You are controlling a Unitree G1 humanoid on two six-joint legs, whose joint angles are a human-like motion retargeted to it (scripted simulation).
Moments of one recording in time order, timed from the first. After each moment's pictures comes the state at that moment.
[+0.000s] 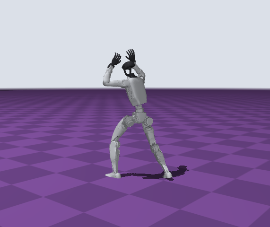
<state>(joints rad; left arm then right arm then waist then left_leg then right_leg) -1.60 1.34 -0.26 -0.39 0.54 0.05 0.65 -1.84 -1.37 0.41 -0.38 -1.09 0.35 -0.36 0.24 -0.10 0.34 -0.47 0.31 0.12 0.75 -0.18 -0.24 0.27 -0.27 -0.30 0.54 -0.41 0.16</state>
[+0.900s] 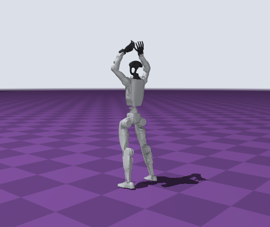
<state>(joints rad) -2.54 1.24 -1.10 0.18 0.51 0.05 0.74 -2.78 -1.24 1.37 0.17 -0.82 0.26 -0.59 0.06 -0.02 -0.07 0.25 0.17 0.14 -0.05 -0.11 -0.26 0.20 -0.14 -0.19 0.03 -0.06 0.26</state>
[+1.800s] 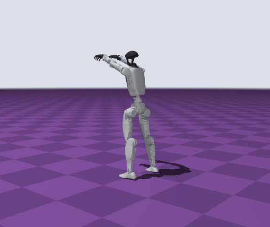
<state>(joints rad) -2.18 0.52 -1.40 1.32 0.10 -0.24 -0.32 -2.14 -0.75 1.40 1.14 -0.18 -0.07 0.20 0.06 -0.05 0.04 0.00 0.12 0.13 -0.04 -0.01 -0.25 -0.02 -0.18 -0.23 0.01 0.04 0.25</state>
